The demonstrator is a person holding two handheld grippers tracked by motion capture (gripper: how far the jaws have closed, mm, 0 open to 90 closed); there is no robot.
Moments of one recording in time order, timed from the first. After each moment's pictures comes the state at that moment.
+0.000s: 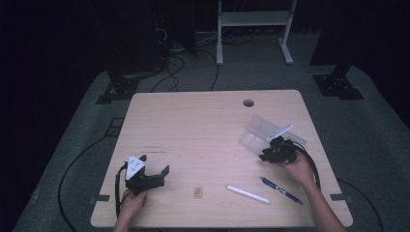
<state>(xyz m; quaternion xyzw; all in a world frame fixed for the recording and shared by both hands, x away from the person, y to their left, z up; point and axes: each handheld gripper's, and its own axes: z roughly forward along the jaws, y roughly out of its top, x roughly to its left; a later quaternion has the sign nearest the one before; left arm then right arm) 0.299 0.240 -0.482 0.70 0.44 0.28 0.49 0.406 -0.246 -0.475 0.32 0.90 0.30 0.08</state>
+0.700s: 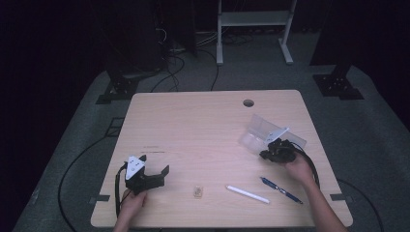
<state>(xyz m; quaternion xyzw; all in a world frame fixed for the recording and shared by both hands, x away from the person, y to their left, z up) 0.300 0.241 -0.482 0.70 0.44 0.28 0.49 0.404 -0.240 -0.476 0.27 0.92 0.28 0.12</state>
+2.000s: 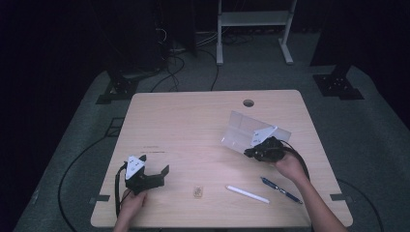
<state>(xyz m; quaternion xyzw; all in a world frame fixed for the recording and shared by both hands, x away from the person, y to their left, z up) 0.300 0.241 -0.482 0.70 0.44 0.28 0.49 0.382 -0.189 -0.428 0.15 0.93 0.32 0.14</state>
